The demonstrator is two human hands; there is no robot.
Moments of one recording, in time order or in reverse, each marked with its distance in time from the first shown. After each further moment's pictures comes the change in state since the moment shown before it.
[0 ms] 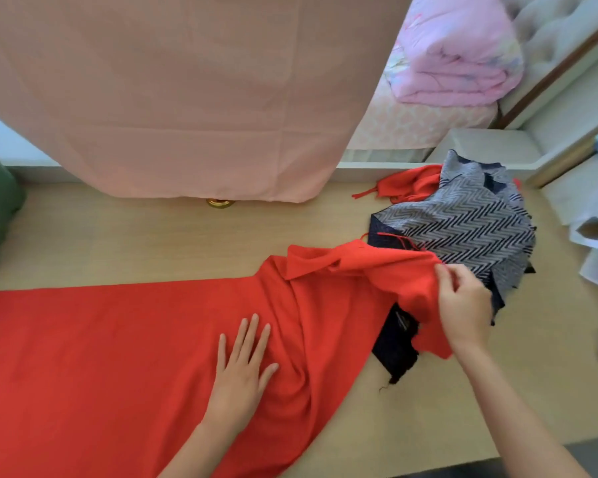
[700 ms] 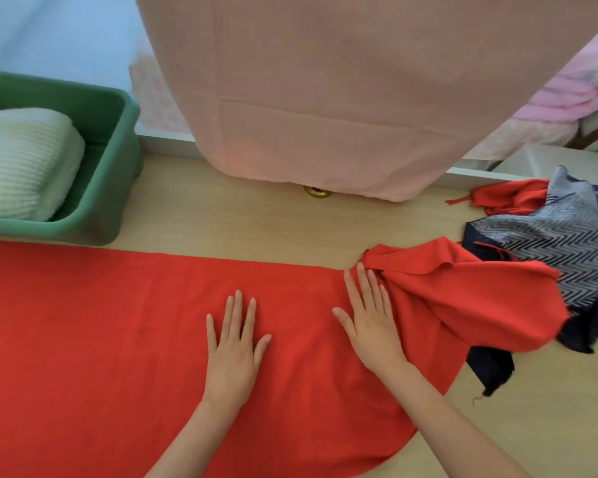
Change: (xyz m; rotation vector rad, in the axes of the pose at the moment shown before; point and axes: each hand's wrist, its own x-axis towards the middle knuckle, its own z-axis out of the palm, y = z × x) left_hand -0.044 -0.147 -0.029 0.009 0.160 -0.251; right_hand -0.161 -0.128 0.165 -0.390 -0.558 -0.551
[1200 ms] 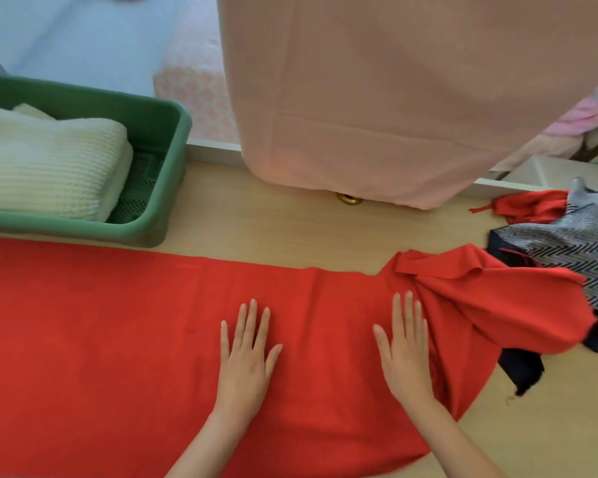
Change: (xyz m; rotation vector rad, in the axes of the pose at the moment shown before) left_hand -0.020 -0.055 -0.022 -0.065 -0.016 0.041; right_hand -0.044 -0.039 0.008 0.097 0.058 0.204
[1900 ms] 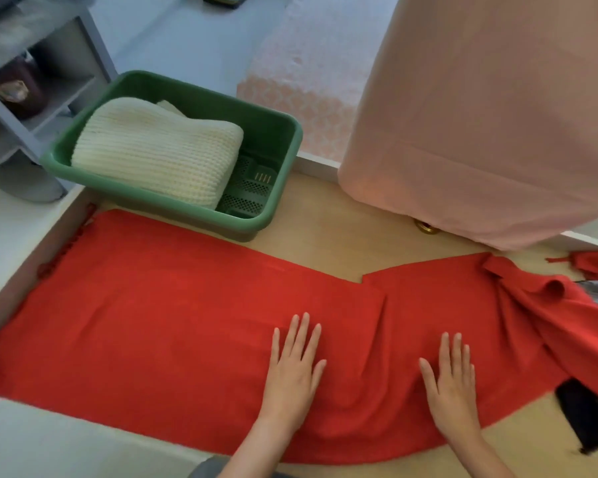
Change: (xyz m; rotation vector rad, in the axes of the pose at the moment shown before) left_hand -0.023 -0.042 -0.018 -0.082 0.029 -0.013; right_hand -0.010 -0.038 0.016 -0.038 -0.145 0.081
